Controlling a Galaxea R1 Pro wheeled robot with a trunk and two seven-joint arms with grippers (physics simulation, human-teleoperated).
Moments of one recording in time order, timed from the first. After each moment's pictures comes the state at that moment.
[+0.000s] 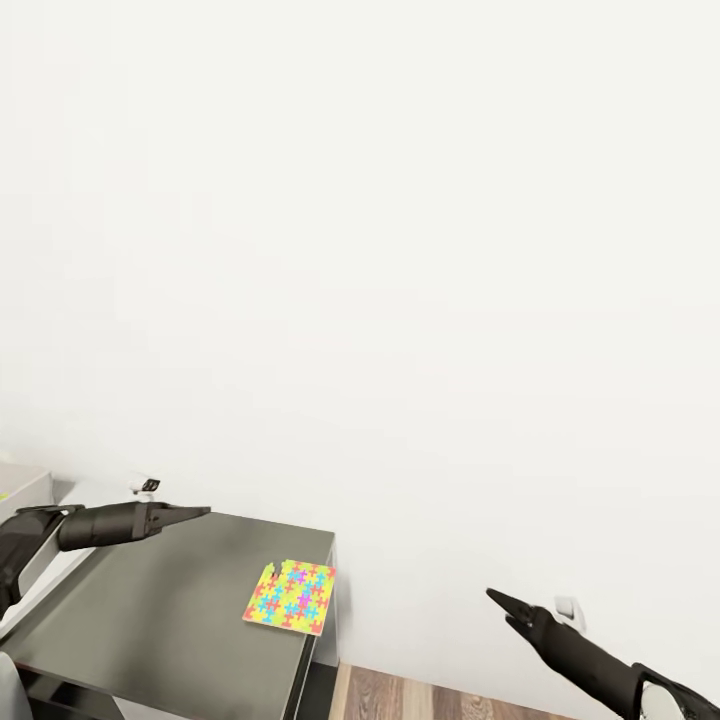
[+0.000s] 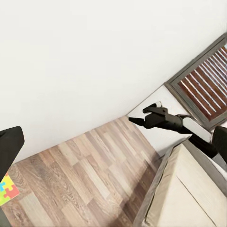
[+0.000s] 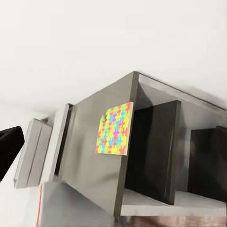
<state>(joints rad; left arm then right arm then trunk) -0.71 0.54 -0.14 -0.69 0.39 0.60 -1.57 -0.07 -0.19 -0.25 -1.21 -0.74 0.76 0.64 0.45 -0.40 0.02</state>
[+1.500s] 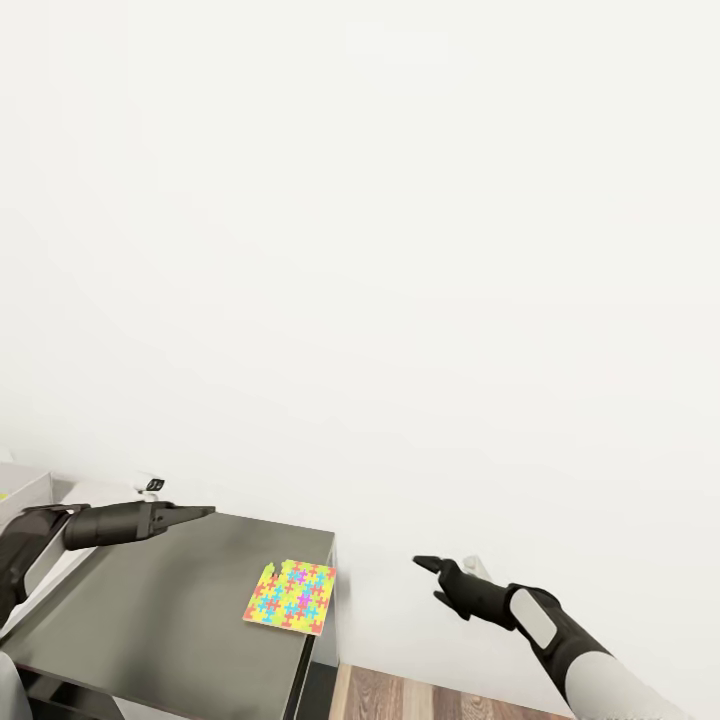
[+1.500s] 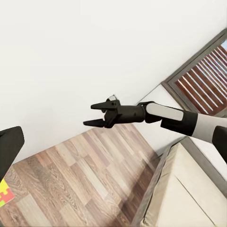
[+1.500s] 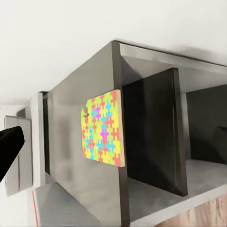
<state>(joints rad) -0.71 0.52 -0.14 -0.70 0.39 0.60 -1.57 -0.63 -0.07 -0.03 -0.35 -0.72 0.59 0.52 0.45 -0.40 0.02</state>
